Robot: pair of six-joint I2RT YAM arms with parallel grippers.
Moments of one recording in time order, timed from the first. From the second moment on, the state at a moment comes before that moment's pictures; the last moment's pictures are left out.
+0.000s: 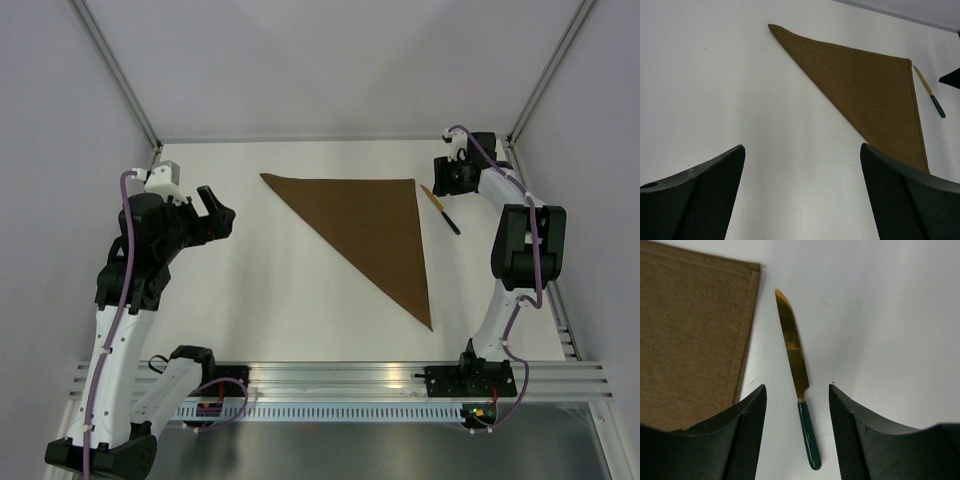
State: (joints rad) left arm -0.13 0.82 1.13 -0.70 0.06 -0.33; right arm -0.06 1.99 1.51 -0.39 -0.23 -0.18
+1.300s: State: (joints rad) left arm -0.13 0.78 1.01 -0.65 0.09 -0.33; right arm -0.11 2.02 1.40 -0.50 -0.27 -0.42
